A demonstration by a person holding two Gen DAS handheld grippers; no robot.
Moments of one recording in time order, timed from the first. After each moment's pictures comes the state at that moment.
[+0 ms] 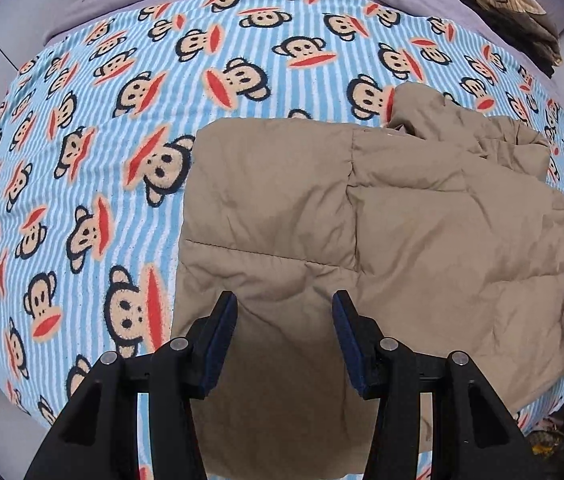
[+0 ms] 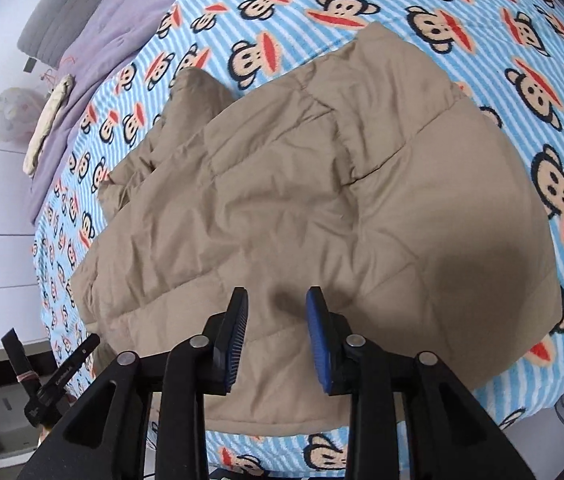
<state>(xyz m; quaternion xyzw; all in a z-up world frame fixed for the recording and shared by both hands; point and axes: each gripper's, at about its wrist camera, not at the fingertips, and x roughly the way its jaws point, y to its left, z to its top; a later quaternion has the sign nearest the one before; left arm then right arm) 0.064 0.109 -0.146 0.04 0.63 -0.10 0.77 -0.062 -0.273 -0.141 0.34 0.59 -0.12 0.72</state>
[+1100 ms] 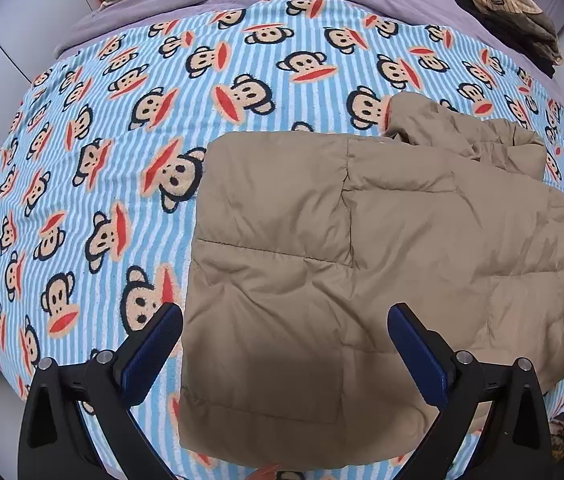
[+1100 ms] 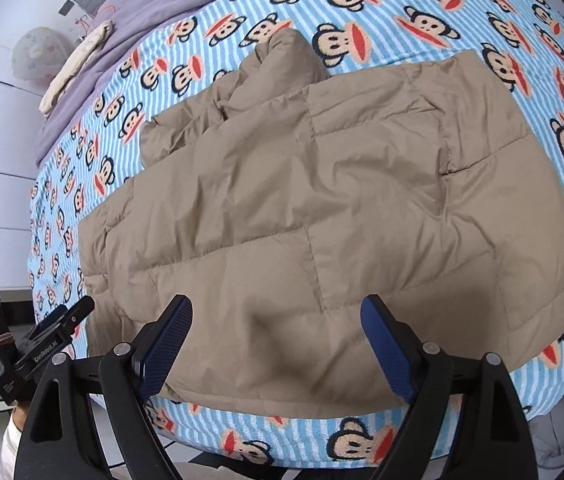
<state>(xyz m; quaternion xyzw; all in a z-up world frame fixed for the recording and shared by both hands) 0.051 0.108 -0.133 0.05 0.62 -0.08 0.78 -0.041 -0.209 -0.132 0.26 0.62 -0.08 0.73</state>
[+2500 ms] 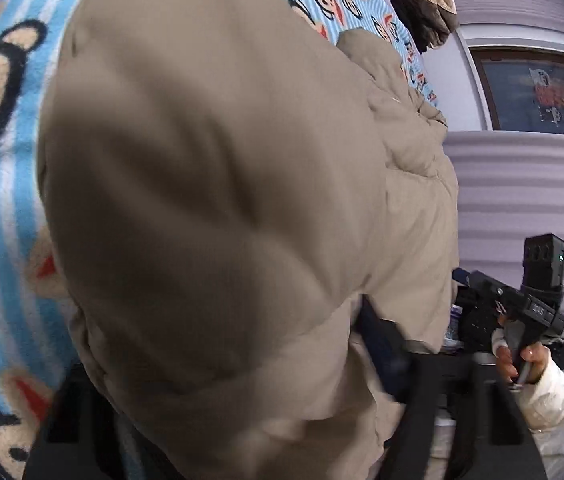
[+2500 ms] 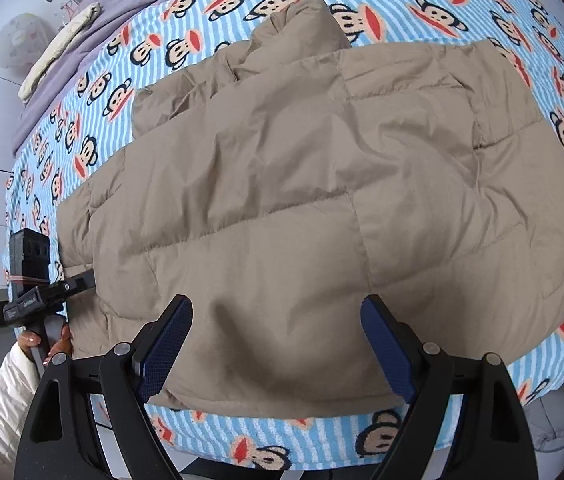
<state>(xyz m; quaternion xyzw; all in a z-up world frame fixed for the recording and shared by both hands) 0.126 0.151 -0.271 -0.20 0.70 -0.42 0.54 -0.022 -0.171 -0.149 0.23 0.63 -0.12 0.73</state>
